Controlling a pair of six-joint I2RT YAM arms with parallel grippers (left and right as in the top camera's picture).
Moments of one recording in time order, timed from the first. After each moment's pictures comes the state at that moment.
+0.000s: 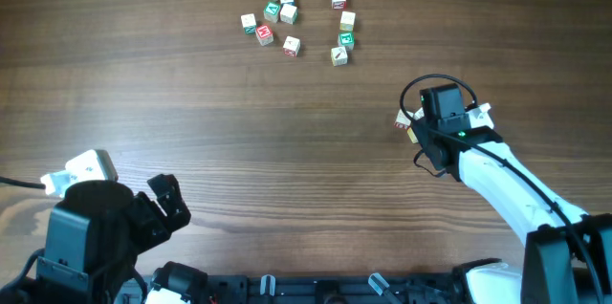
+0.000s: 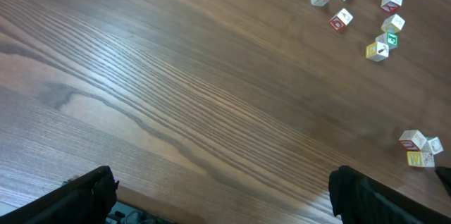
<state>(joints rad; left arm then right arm) -0.33 0.76 1.41 -1.59 -0.29 -0.73 0.22 1.47 0.71 -0.41 0.23 1.26</state>
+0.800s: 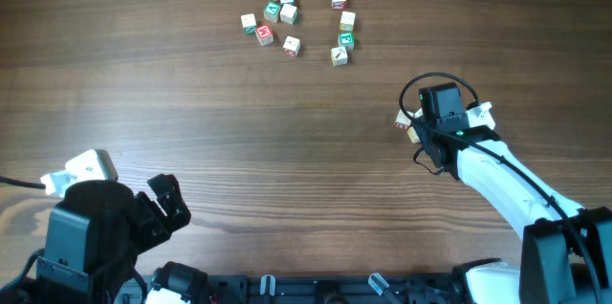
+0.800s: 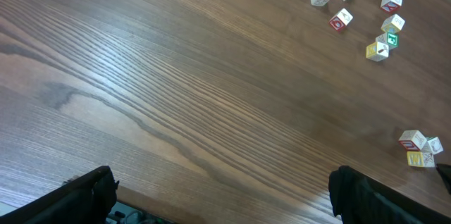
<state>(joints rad) -0.33 0.76 1.41 -1.59 -0.29 -0.73 0.22 1.49 0.70 -0.37 0.27 1.27</state>
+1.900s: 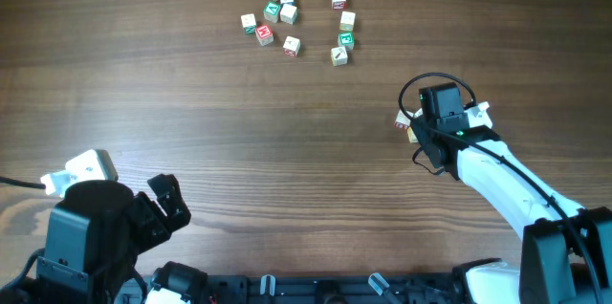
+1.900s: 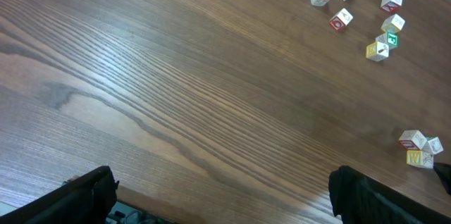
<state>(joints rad) -0.33 0.76 1.41 -1.59 -0.29 -0.73 0.22 1.49 0.70 -0.37 0.23 1.26</state>
